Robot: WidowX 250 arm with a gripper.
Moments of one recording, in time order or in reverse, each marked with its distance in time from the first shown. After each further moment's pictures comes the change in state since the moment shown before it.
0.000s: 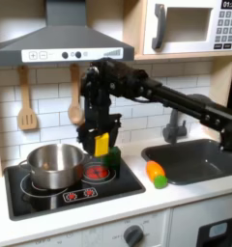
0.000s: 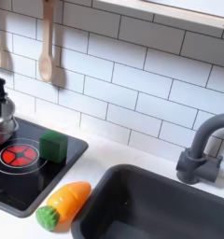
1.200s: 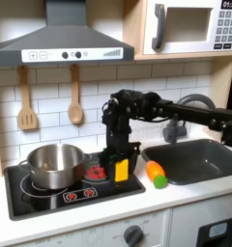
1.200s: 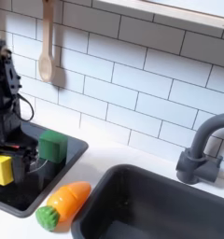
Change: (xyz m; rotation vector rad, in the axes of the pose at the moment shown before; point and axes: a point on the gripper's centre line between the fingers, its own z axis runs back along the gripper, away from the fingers) arm -0.028 -0.042 -0.068 0.031 0.101 -0.127
